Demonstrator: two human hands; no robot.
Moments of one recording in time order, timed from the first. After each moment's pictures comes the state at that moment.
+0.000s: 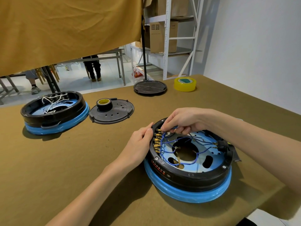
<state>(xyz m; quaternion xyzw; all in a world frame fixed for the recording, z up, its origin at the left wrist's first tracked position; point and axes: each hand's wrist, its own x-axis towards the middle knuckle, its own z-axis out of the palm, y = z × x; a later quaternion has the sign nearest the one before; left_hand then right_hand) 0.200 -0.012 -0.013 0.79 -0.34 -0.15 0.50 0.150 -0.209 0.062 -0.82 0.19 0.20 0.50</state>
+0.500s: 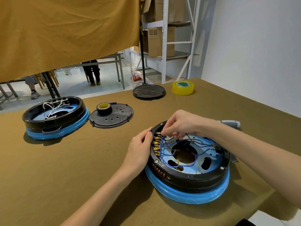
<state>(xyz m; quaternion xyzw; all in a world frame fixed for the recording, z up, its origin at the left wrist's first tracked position) 0.186 -0.017 -0.019 0.76 -0.27 -0.14 0.58 0.140 -0.207 0.053 -0.86 0.16 0.08 0.48</state>
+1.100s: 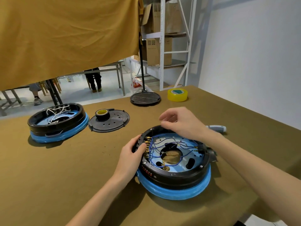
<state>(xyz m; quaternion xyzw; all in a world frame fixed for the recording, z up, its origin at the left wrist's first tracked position) 0.159 -0.002 -0.014 0.74 -0.22 -0.14 0.62 0.091 -0.201 0.075 -0.93 0.06 -0.17 0.31</state>
